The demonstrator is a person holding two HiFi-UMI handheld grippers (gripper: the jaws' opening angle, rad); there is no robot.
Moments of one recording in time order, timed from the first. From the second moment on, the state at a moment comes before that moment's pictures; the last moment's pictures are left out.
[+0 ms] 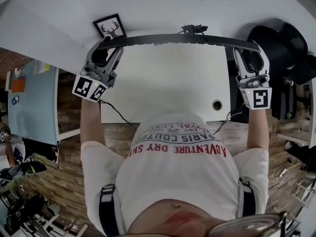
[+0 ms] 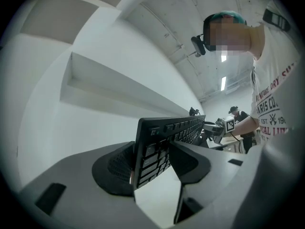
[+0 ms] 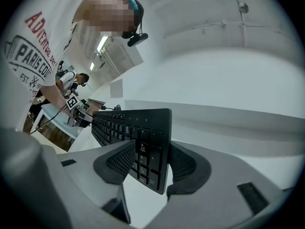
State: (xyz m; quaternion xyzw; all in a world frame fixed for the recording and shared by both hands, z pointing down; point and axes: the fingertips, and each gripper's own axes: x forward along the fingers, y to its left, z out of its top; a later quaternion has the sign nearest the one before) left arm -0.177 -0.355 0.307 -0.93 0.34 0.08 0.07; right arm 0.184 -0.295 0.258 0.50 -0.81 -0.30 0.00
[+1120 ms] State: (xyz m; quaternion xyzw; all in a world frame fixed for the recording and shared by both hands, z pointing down) left arm -0.240 -0.395 0.376 -0.94 0.32 0.06 -0.08; right arm 0.103 -0.295 0.283 0.48 -0.84 -0.26 0.01
